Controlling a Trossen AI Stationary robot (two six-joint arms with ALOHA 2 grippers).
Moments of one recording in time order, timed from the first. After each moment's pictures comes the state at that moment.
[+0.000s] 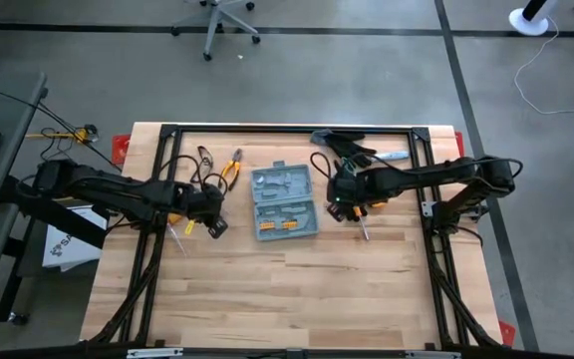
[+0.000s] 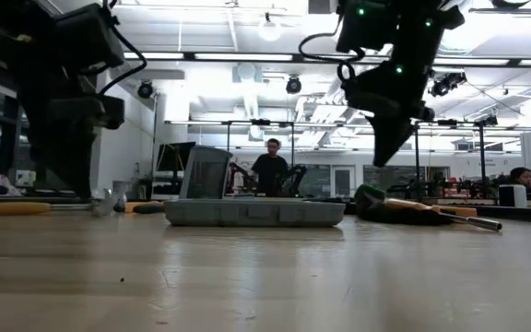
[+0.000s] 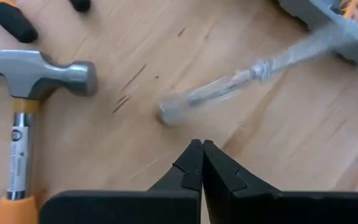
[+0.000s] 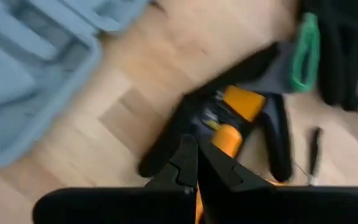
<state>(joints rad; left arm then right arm) 0.00 1.06 0.45 -0.56 -0.14 -0.73 -0.05 1.55 1.03 -0.82 0.35 0.65</state>
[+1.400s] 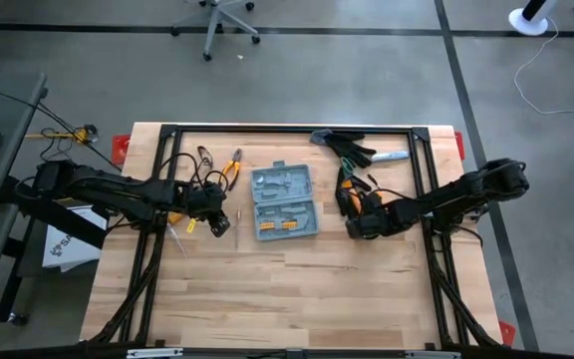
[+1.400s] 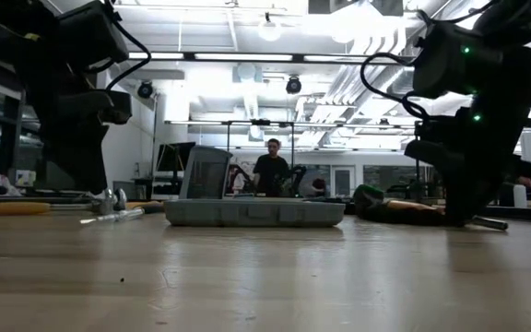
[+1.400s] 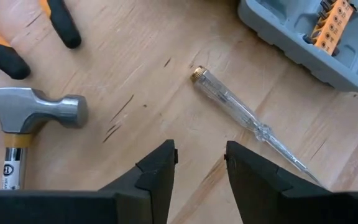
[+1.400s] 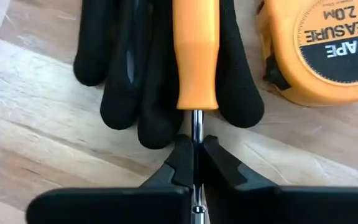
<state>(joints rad) 0.01 1.06 0.45 -0.49 -0.15 -0.68 0.18 1.46 0.58 -0.54 0.35 1.37</state>
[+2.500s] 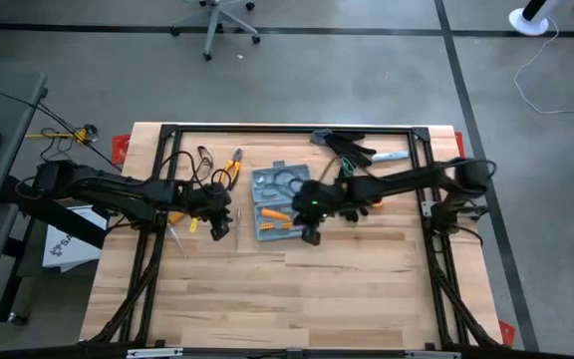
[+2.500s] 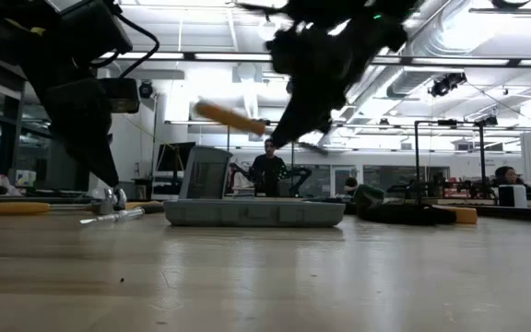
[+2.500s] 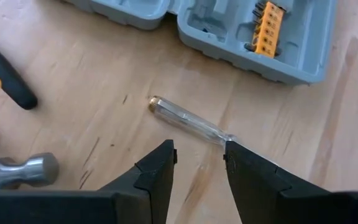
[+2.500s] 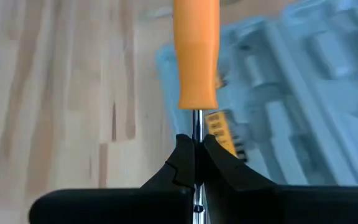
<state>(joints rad) 0.02 1.06 0.45 -0.39 -0.09 -0.44 0.00 1.77 1.18 -0.30 -0.12 0.16</state>
